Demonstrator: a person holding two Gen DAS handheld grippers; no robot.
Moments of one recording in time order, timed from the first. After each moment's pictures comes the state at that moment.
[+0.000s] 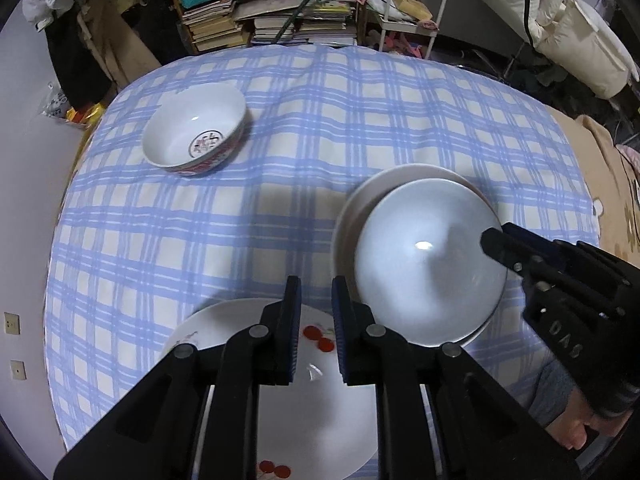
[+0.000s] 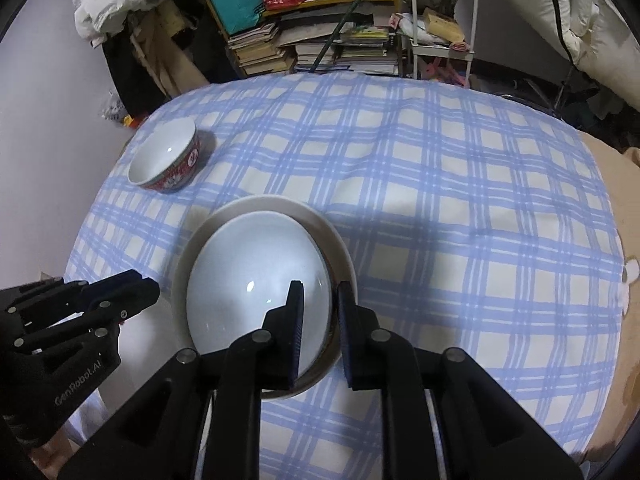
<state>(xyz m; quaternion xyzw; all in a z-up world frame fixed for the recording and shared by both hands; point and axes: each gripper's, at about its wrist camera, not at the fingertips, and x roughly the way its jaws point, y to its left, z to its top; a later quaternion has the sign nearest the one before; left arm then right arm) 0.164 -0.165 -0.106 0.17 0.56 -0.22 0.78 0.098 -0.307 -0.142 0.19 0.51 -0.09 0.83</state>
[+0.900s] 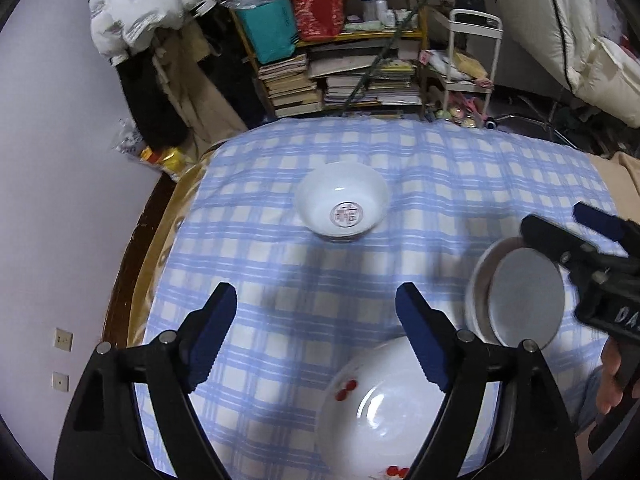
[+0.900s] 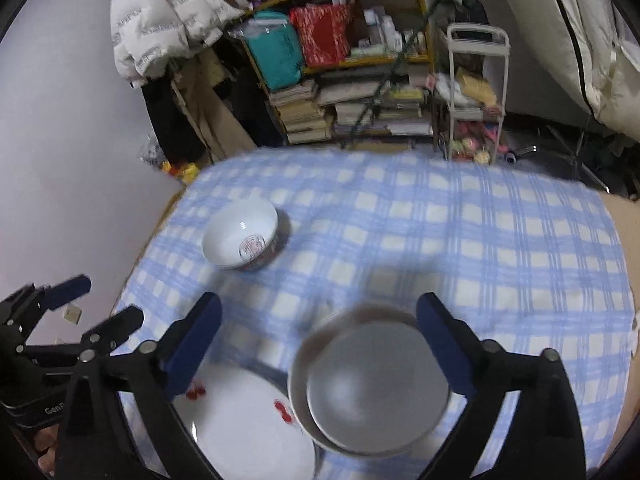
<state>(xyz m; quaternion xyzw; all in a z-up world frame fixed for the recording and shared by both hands) 0.203 -0.082 -0.026 0.20 0.47 -0.14 0.85 0.144 -0.265 -0.072 0.19 0.41 -0.06 0.89</state>
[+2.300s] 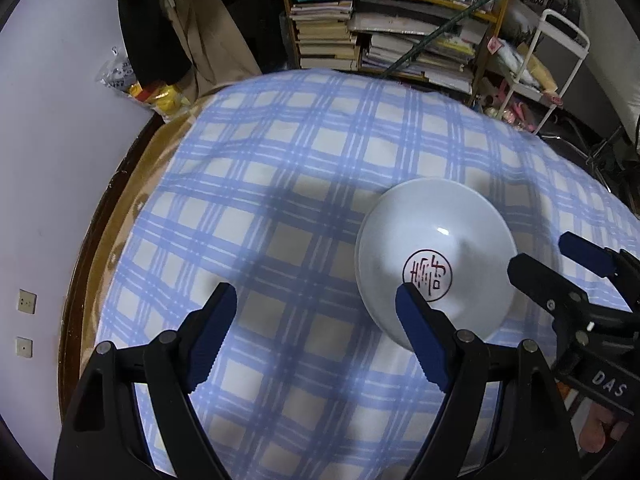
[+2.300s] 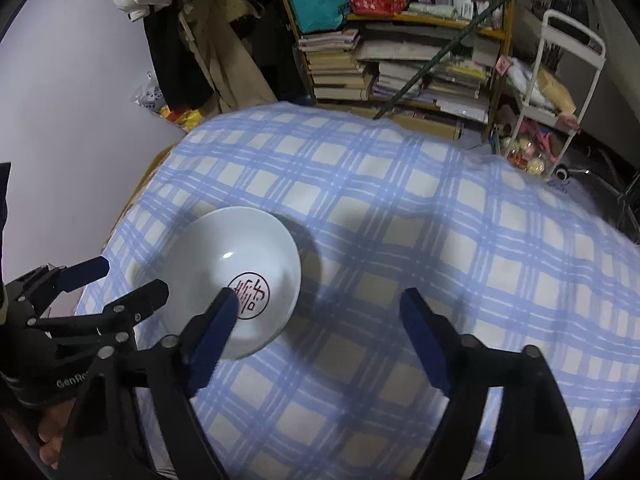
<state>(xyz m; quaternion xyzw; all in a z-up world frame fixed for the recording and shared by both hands) 0.361 -0.073 -0.135 0.13 0.55 -0.10 0.82 0.308 -0.242 -0.158 0.13 0.51 0.00 0.85</state>
